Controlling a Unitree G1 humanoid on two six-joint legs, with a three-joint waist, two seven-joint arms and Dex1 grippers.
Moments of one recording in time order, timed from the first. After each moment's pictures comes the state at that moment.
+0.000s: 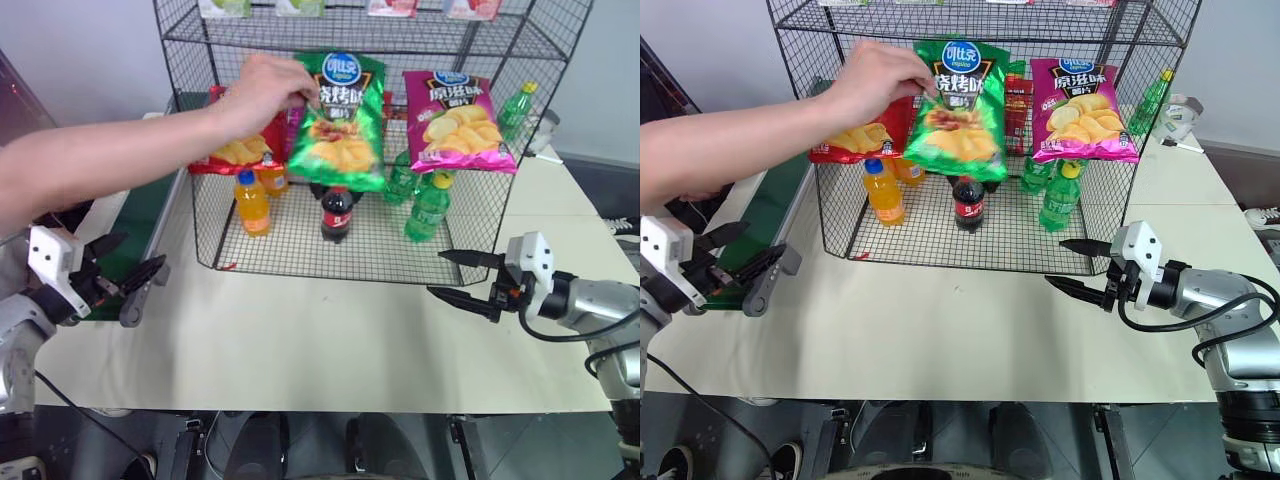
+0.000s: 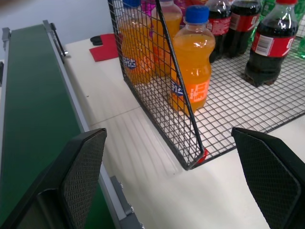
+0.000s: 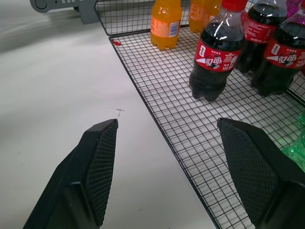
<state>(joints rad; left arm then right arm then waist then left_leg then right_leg) -0.05 0.76 0.47 0.07 -0.50 0.22 -0.92 -0.11 -0.80 -0.20 -0.11 0.48 0.21 1.14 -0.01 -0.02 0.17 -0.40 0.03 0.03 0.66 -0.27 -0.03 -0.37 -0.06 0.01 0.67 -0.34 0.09</state>
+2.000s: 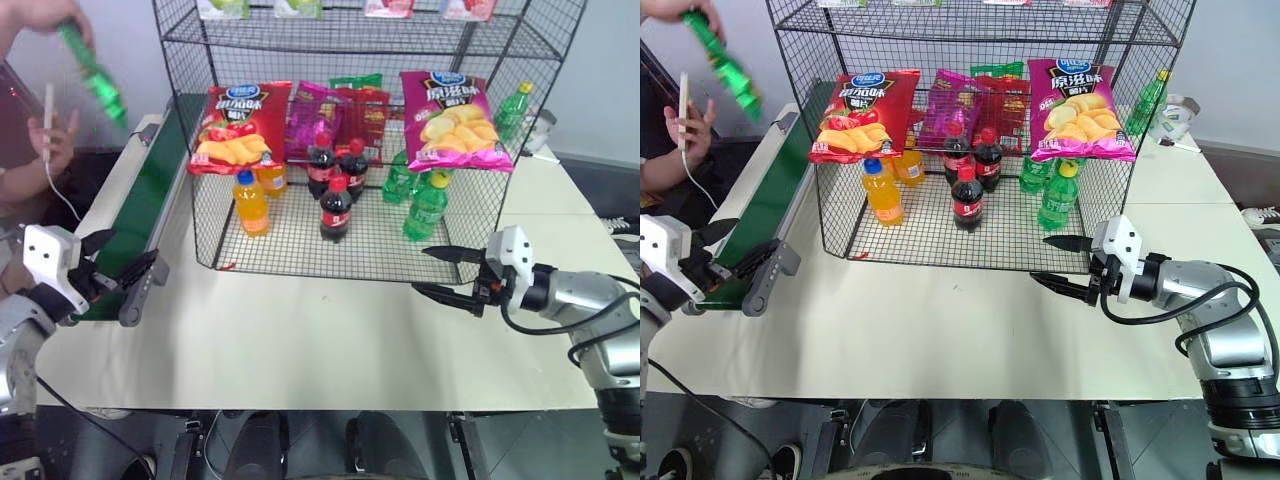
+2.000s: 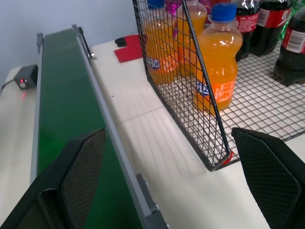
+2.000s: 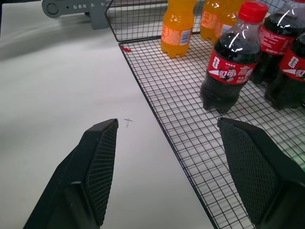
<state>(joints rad) -0.08 0.73 0.49 0.07 -0.47 0.21 -0.78 -0.17 -0.78 -0.13 -0.12 0.47 0.23 1.13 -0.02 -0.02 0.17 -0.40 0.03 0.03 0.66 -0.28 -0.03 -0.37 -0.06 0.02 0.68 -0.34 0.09</state>
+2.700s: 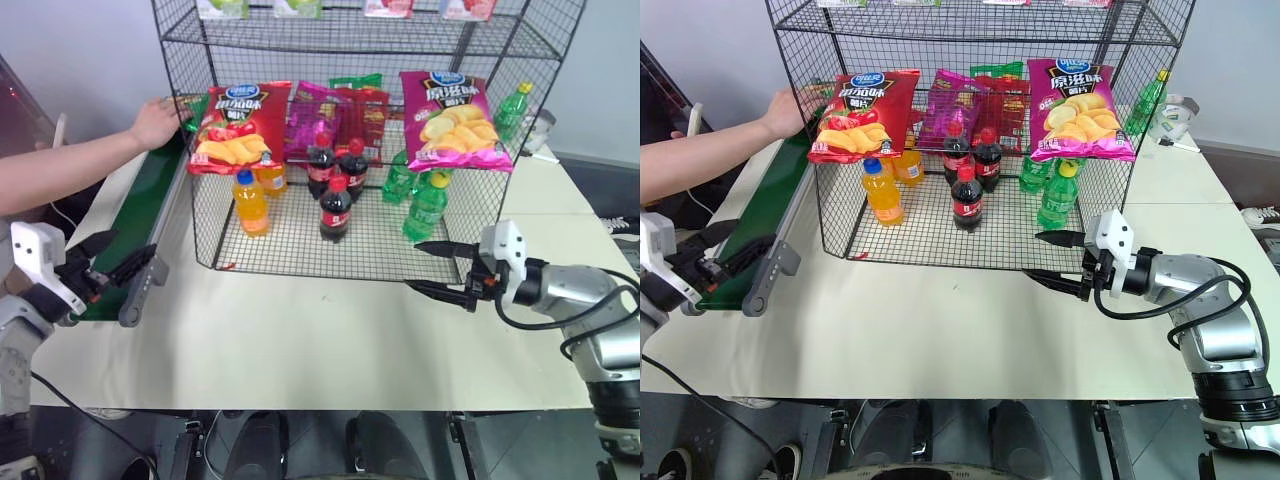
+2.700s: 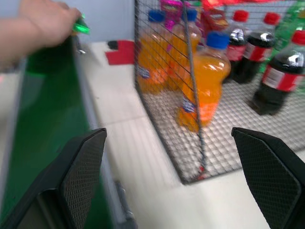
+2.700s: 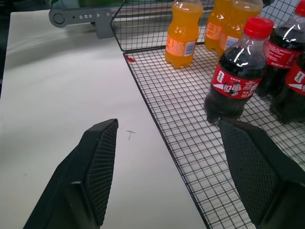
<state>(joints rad) -0.04 0.74 0.54 0.02 -0.64 0.41 -0.85 -0.22 -0.77 -0.10 -0.15 0.48 0.26 1.13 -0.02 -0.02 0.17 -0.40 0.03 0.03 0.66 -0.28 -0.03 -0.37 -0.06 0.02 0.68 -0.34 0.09</state>
